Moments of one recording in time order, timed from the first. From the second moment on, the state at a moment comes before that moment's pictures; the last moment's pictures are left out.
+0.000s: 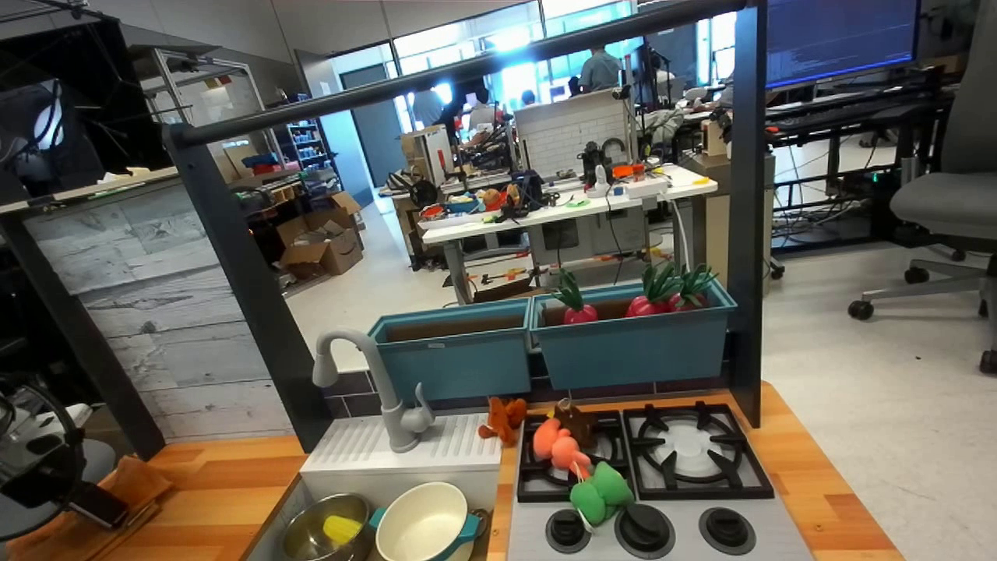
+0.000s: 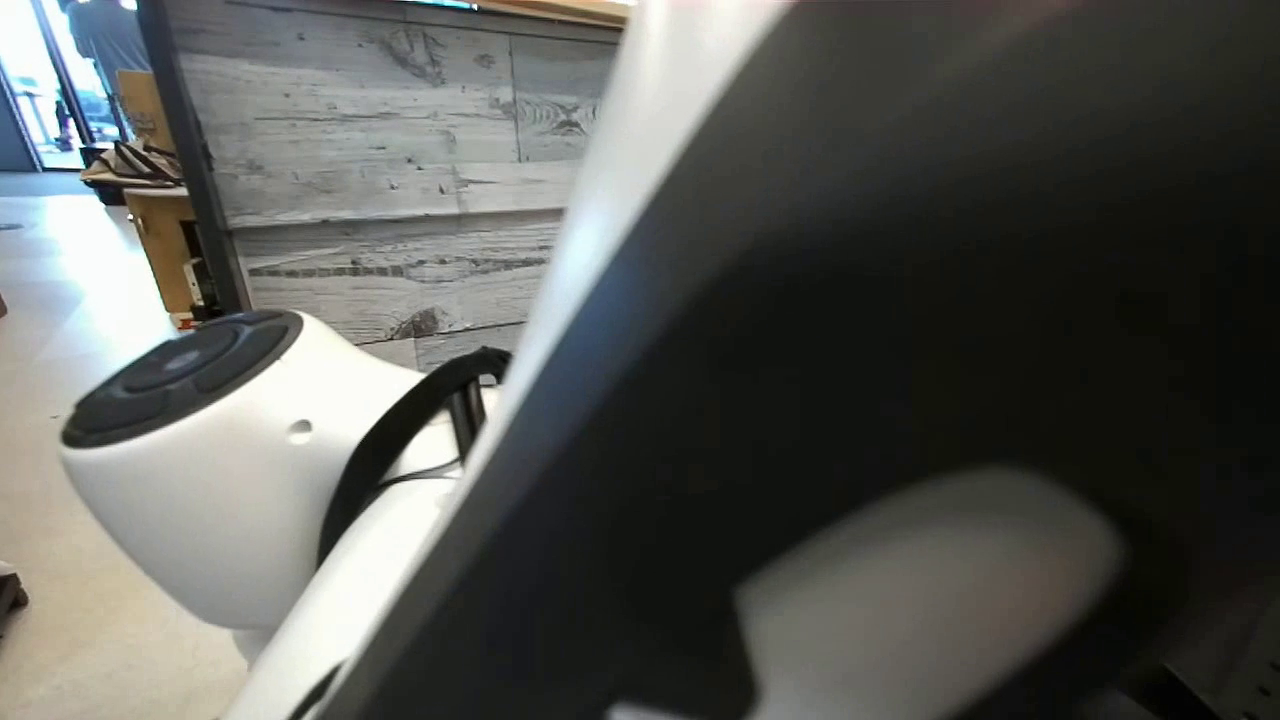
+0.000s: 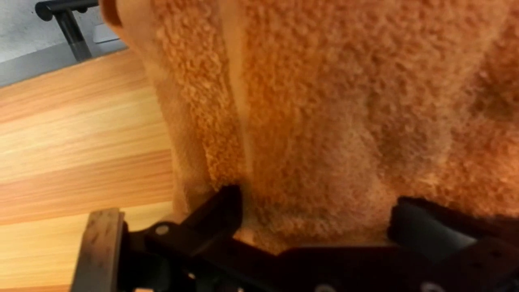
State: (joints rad) arm 0.81 1.35 -0.16 -1.21 -0.20 2.53 1.16
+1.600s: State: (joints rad) arm 0.83 1.37 -0.16 -1.17 -0.24 2.55 1.37
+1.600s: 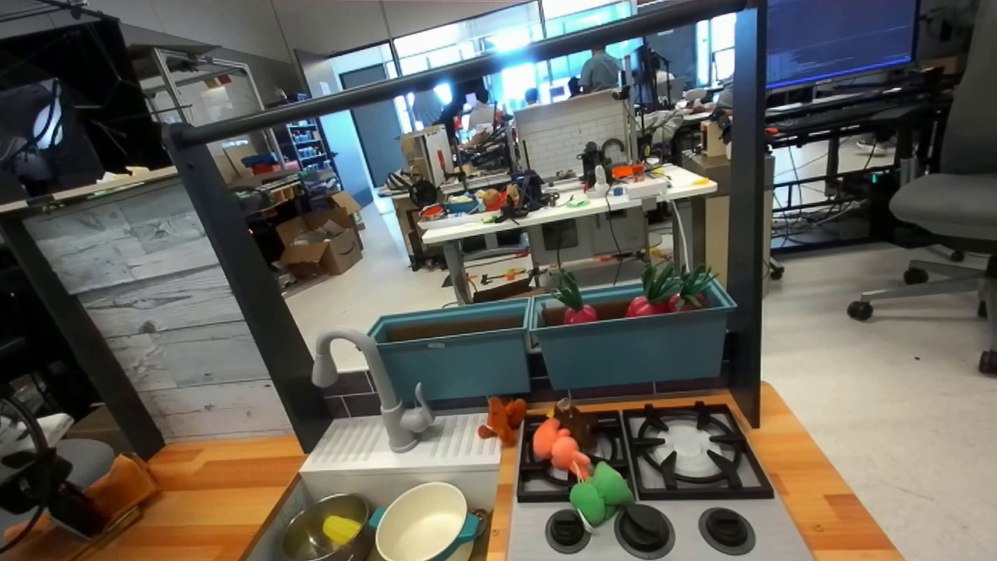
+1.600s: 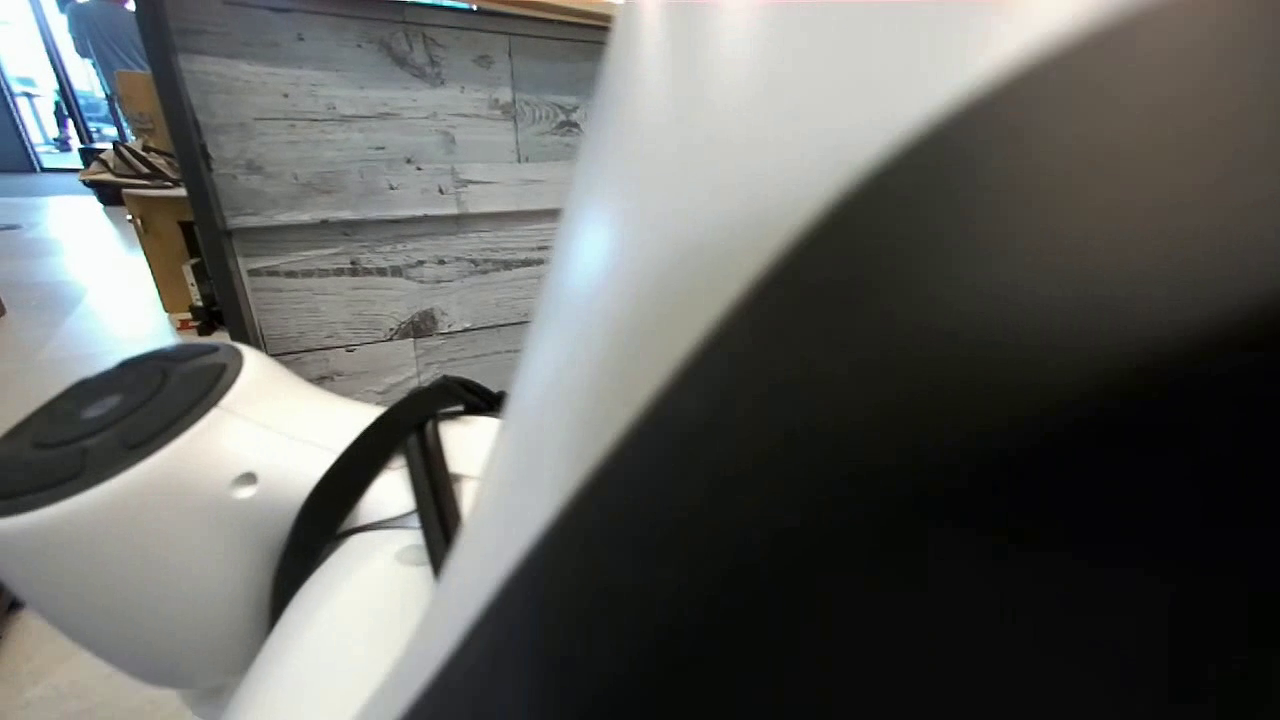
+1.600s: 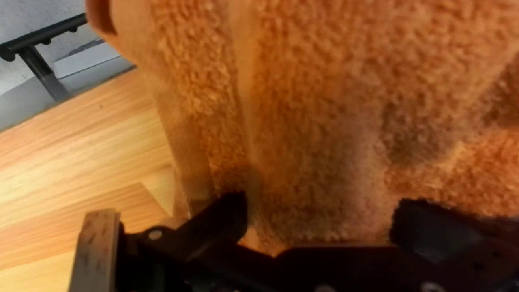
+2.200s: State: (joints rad) arm 0.64 1.21 -0.17 -1.48 -0.19 2.52 1.36
